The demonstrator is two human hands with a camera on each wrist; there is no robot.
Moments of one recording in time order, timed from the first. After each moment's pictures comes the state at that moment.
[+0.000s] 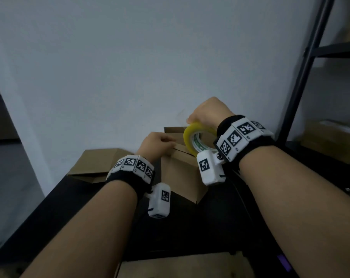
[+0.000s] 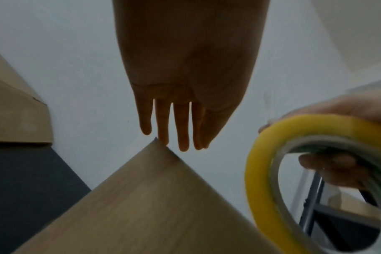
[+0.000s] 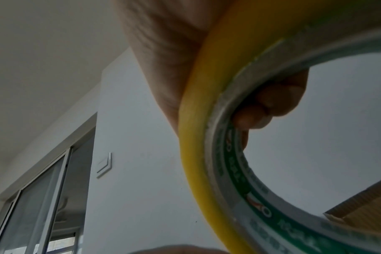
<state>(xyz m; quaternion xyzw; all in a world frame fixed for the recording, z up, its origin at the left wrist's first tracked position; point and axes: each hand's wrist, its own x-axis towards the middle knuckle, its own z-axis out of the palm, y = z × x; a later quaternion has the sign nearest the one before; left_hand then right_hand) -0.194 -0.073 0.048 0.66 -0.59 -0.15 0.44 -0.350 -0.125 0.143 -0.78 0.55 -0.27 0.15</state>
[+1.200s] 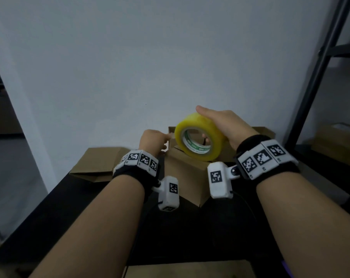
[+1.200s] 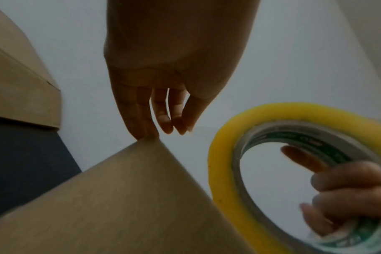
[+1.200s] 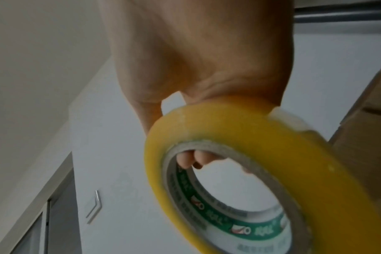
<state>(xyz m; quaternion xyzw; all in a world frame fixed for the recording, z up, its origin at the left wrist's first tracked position) -0.192 -0.090 0.060 0.69 -0.38 -0.28 0.55 -0.376 -0.105 0.120 -0.68 0.45 -0.38 0.45</state>
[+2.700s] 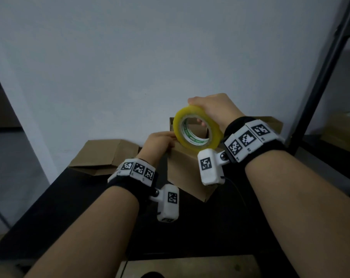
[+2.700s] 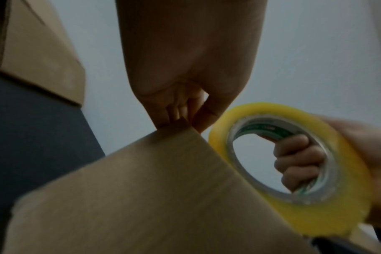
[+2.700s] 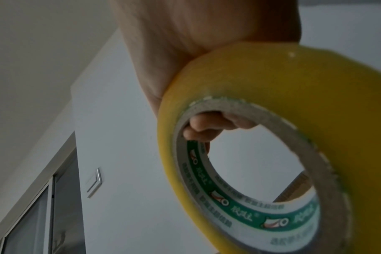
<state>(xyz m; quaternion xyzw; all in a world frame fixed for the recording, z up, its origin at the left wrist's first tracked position) -0.192 -0.087 0.023 0.60 -0.43 -0.35 0.57 -0.344 -0.120 0.120 -0.69 0.43 -0.42 0.41</state>
